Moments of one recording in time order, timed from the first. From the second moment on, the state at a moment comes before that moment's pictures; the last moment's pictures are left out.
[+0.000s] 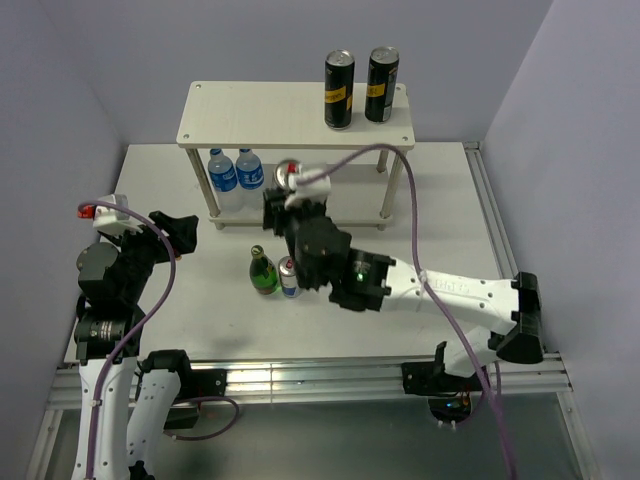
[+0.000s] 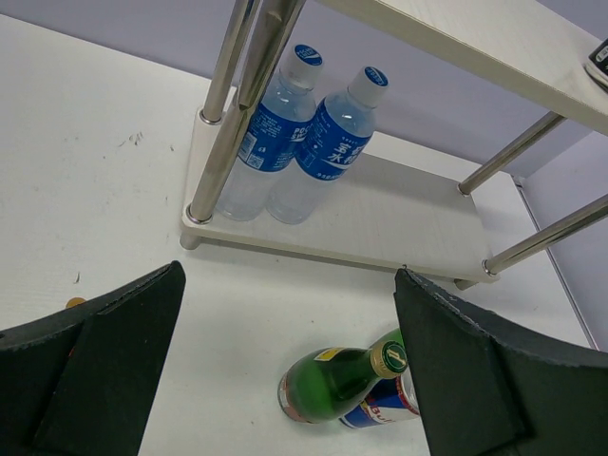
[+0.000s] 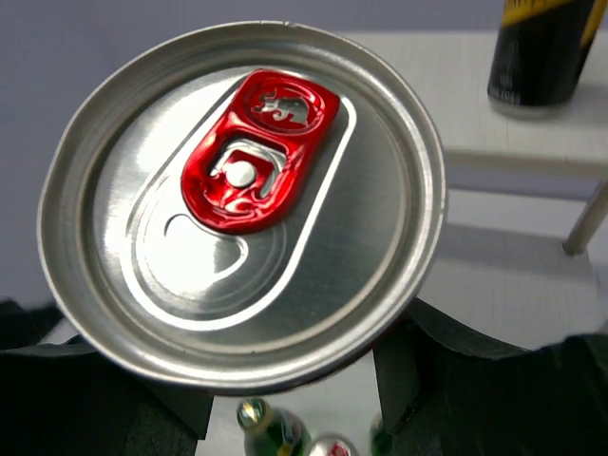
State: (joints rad) left arm 0.03 0.52 0.81 -0.38 0.17 -0.42; right arm 1.30 1.43 1.36 0.16 1.06 0.06
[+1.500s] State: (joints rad) left arm 0.03 0.50 0.81 -0.38 0.19 -0.42; right arm 0.90 2.14 2.30 -0.10 0.64 0.06
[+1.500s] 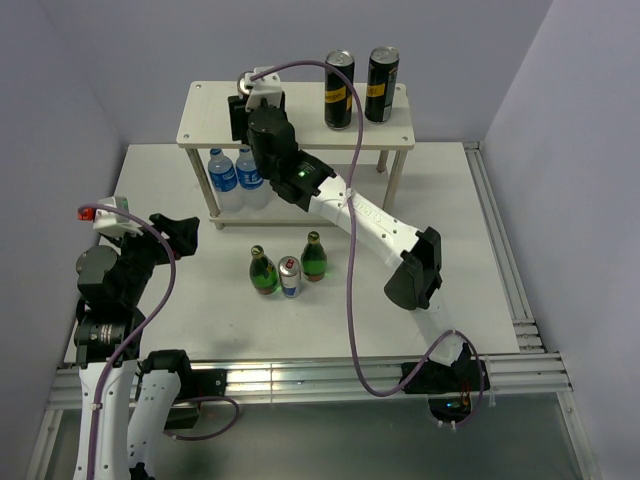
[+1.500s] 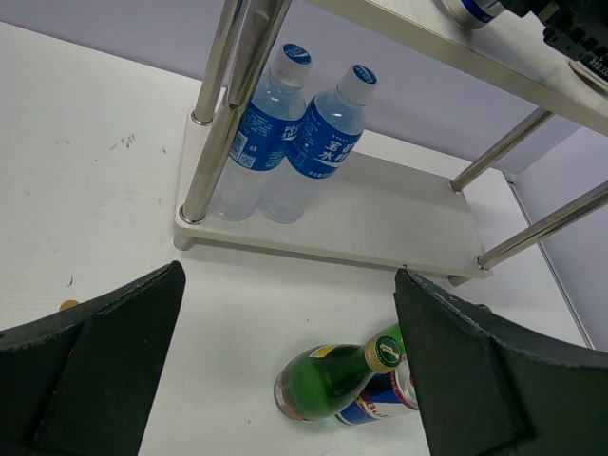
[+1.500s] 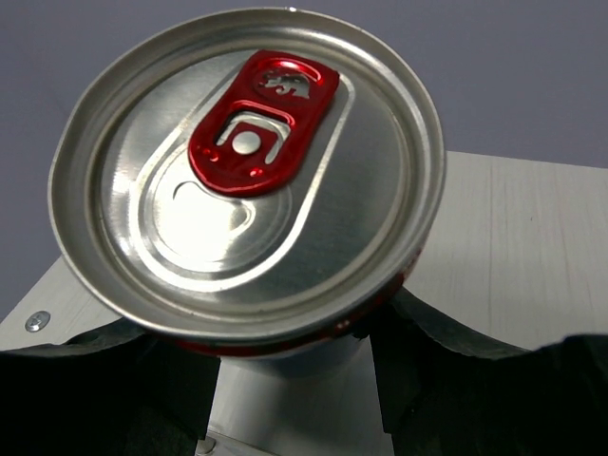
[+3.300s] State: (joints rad) left arm 0.04 0.50 0.81 -0.38 0.16 -0.42; right arm 1.03 1.76 1.73 0.02 0.72 0.12
